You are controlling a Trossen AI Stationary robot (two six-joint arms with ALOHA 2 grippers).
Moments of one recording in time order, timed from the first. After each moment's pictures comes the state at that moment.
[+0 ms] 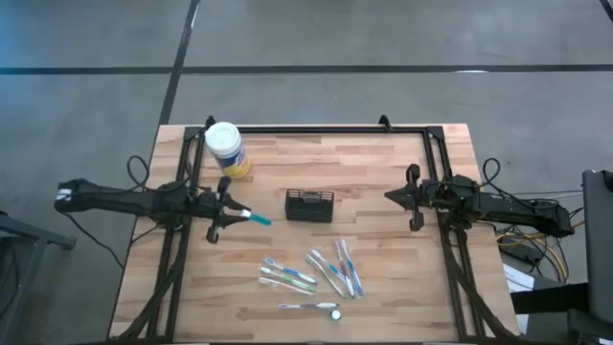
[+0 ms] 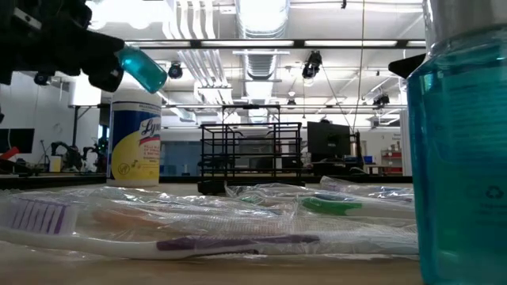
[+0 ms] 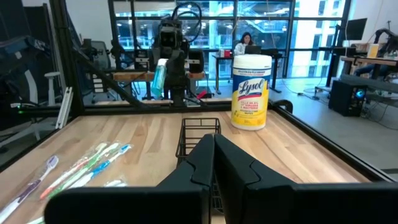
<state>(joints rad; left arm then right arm) -0.06 0.34 0.09 0.28 0.06 -0.04 -0.19 0.17 0.01 0.21 -0.13 0.04</state>
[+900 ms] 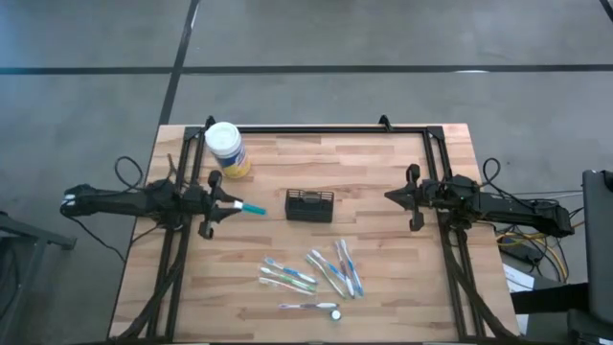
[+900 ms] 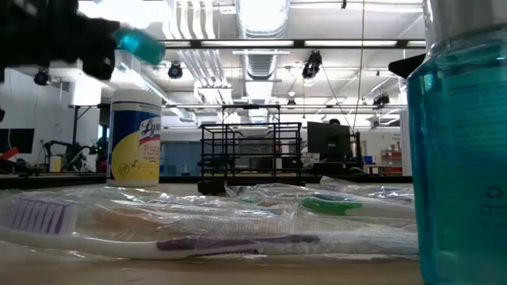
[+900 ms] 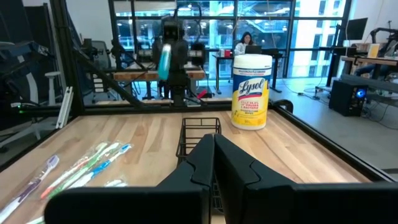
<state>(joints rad) -0.06 0.25 0.11 0.26 0.00 -0.03 -0.19 0.17 0.01 0.21 -0.13 0.04</state>
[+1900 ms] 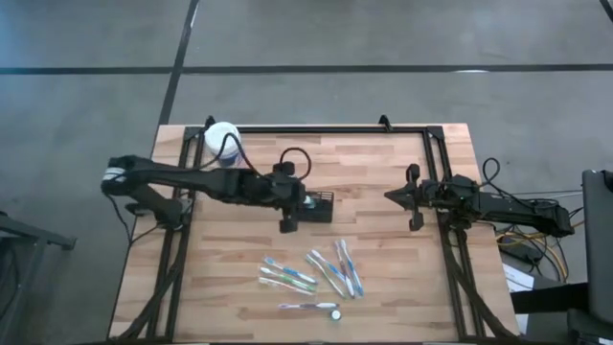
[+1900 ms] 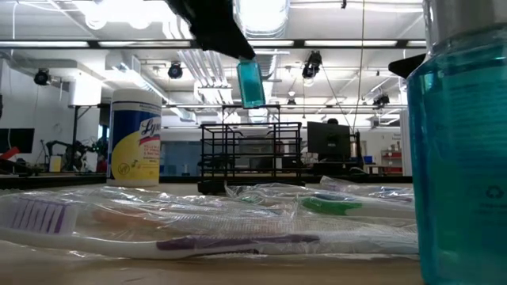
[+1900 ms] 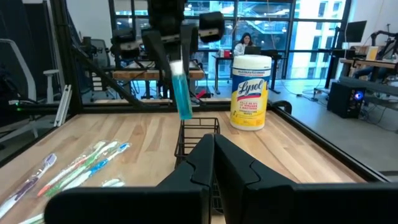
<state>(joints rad) -0.06 1.46 1.24 -0.41 -0.22 0.03 -0.19 0.17 0.01 0.21 -0.13 0.03</state>
